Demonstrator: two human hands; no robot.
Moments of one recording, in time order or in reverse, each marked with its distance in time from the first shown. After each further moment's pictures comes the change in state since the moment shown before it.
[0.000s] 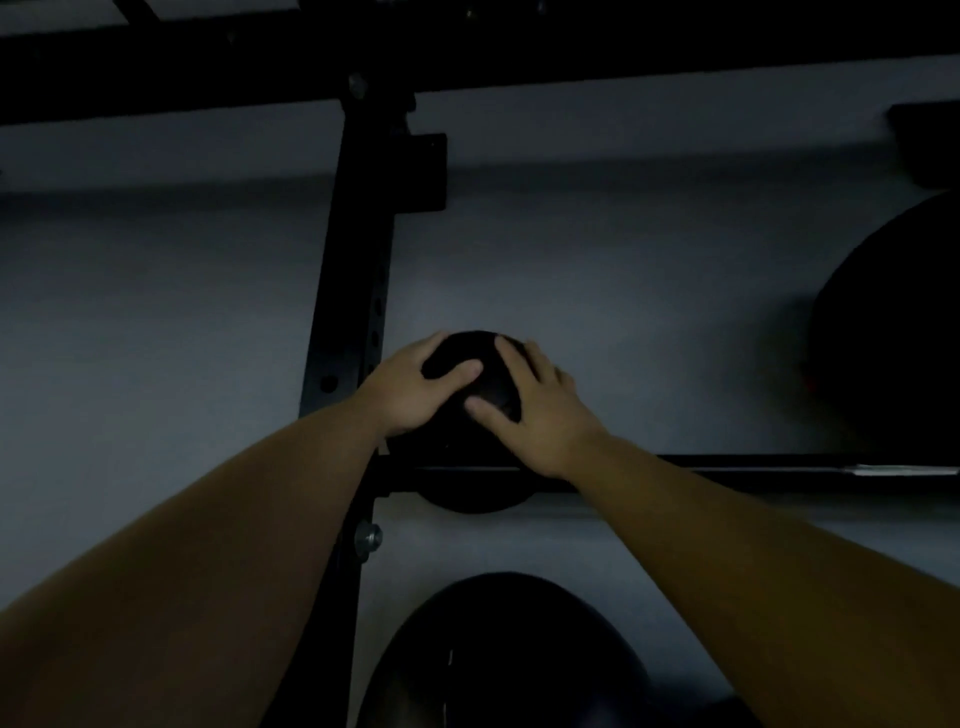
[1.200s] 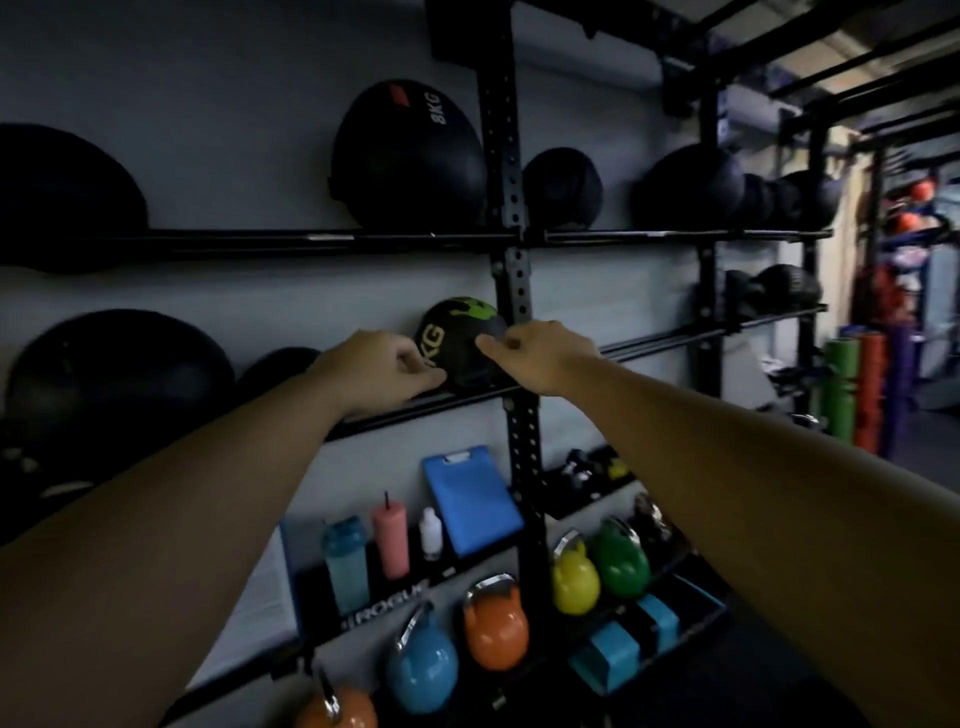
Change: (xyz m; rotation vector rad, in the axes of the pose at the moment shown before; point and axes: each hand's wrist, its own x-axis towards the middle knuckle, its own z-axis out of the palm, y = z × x) left_hand -0.396 0.402 0.113 -0.069 -0.635 0.255; right_hand -0.571 -0.077 -0.385 -0.520 -0.245 0.808
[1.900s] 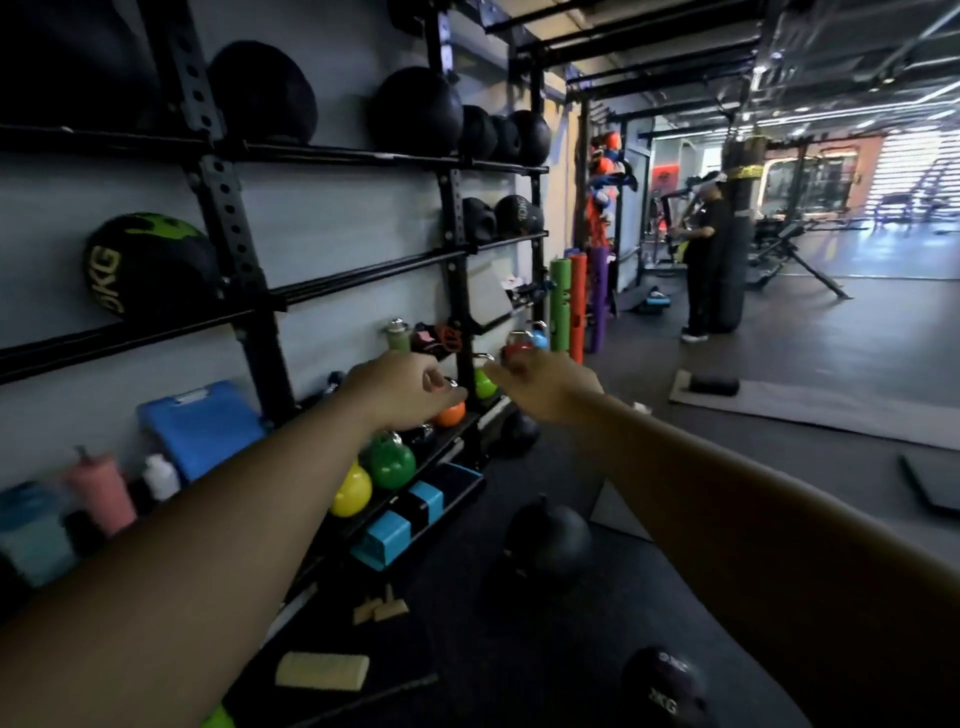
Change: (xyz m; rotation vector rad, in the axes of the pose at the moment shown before) left_hand -0.098 0.368 0.186 -0.135 -0.326 0.348; right_hand -0.337 0.273 -0.096 -0.056 -0.040 0.515
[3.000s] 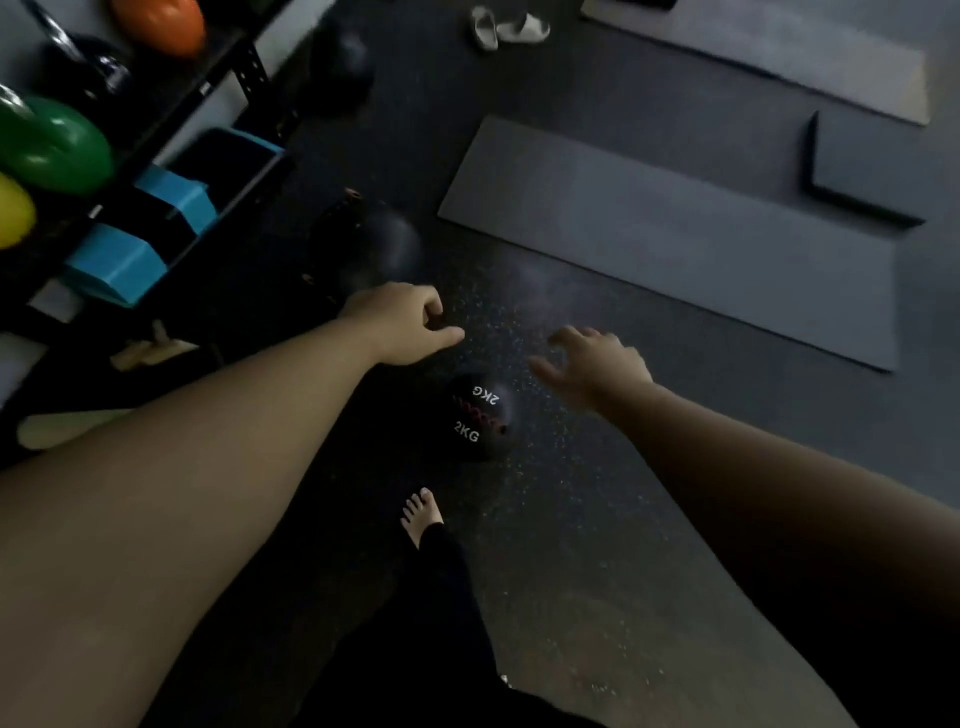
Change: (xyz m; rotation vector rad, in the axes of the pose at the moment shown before) left_hand 0.280 0.230 0.552 -0.148 -0.715 -0.025; right_hand 0.017 0.607 0.215 -0.146 -0.606 0.514
